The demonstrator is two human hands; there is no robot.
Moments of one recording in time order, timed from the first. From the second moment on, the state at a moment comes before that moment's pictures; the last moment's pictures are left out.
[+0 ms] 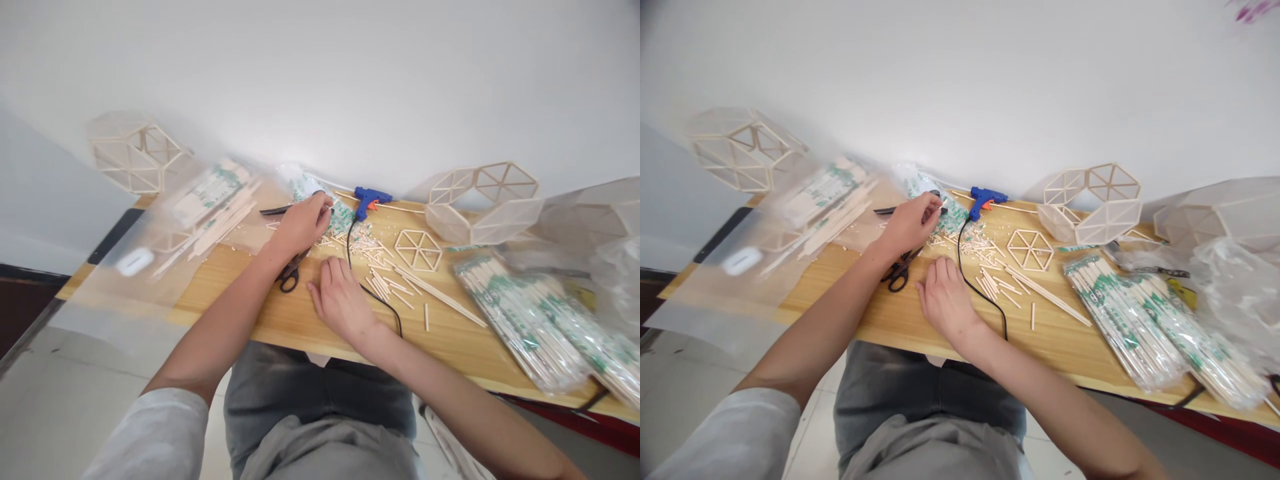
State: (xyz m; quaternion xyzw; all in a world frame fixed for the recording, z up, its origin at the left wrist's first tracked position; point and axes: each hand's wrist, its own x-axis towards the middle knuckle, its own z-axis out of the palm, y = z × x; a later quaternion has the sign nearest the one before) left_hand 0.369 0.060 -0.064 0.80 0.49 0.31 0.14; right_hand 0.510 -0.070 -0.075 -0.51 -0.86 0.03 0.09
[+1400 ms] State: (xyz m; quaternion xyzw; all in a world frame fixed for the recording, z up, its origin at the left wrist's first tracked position) left_hand 0.369 0.061 -0.066 0.80 0.49 0.31 0.14; right_hand 0.511 -0.071 -0.079 -0.49 -0.86 0.00 0.11
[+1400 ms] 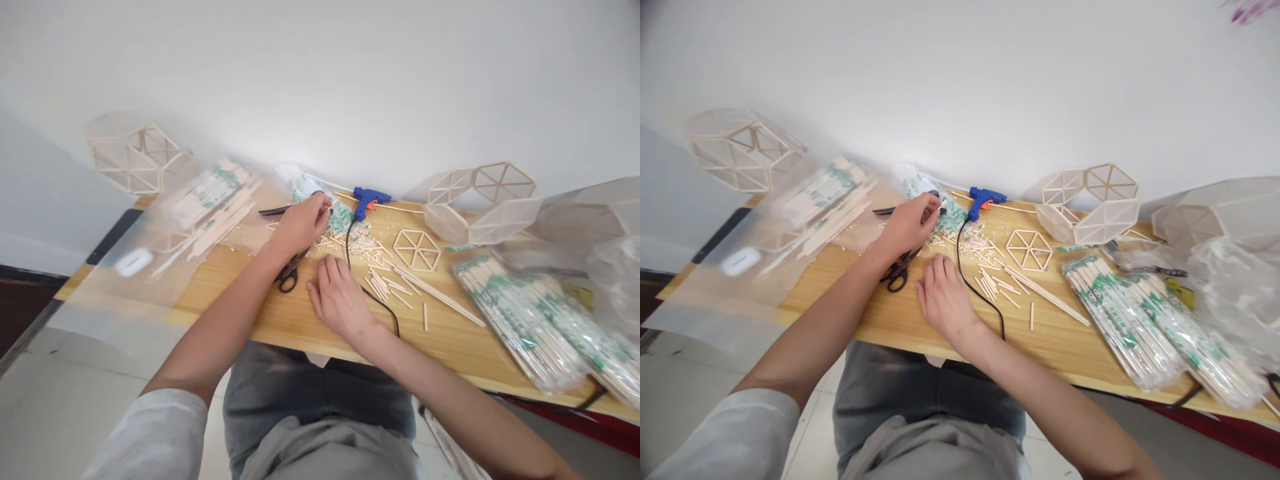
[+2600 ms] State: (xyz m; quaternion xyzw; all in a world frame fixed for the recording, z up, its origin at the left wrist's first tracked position) left_hand 0.369 0.060 -0.064 0.80 0.49 0.31 0.14; right_hand 0.510 -0.070 -0.083 -0.51 -0.85 0.03 0.13
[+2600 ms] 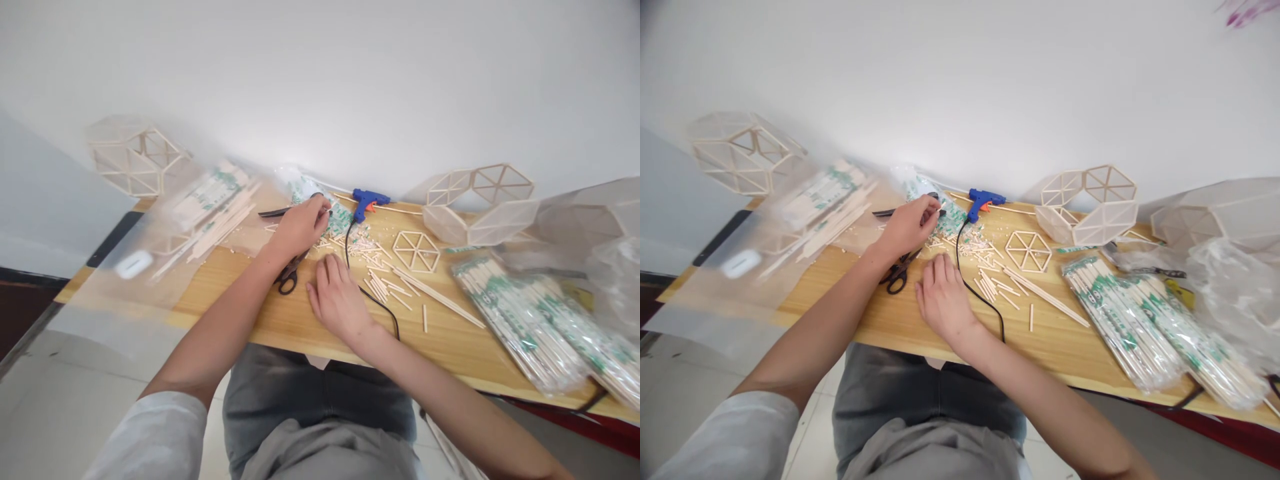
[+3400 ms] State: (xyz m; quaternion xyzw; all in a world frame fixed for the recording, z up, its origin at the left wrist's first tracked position) left_hand 0.367 0.061 -0.063 0.80 0.50 0.31 0.14; right_hand 0.536 -0.040 -0.069 -0.42 -0.84 0.15 0.30
